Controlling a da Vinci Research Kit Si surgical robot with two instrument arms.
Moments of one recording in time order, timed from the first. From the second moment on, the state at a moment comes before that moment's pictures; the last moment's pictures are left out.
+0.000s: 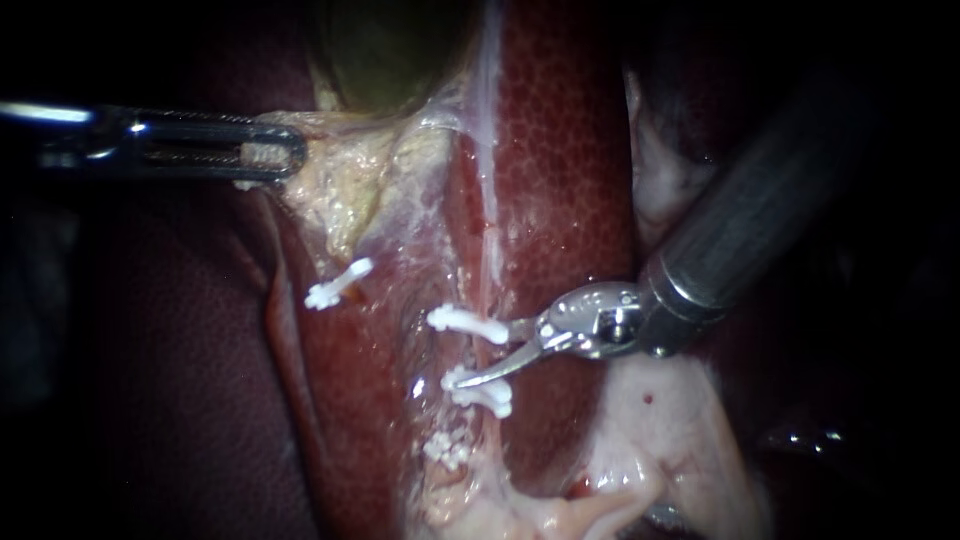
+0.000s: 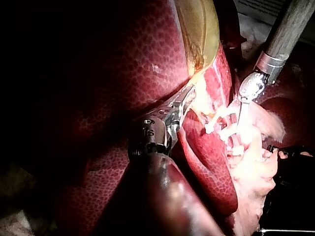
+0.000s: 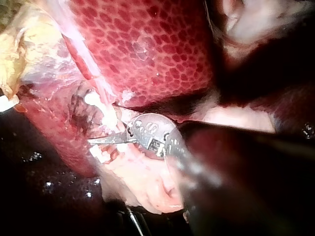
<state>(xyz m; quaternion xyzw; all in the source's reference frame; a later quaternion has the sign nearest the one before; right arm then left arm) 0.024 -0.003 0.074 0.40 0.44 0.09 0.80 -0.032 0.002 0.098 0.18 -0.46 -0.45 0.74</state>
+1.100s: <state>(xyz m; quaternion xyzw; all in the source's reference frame) 0.026 -0.006 0.075 0.47 0.44 0.05 0.77 -0.033 0.002 0.098 0.18 -0.46 -0.45 0.74</state>
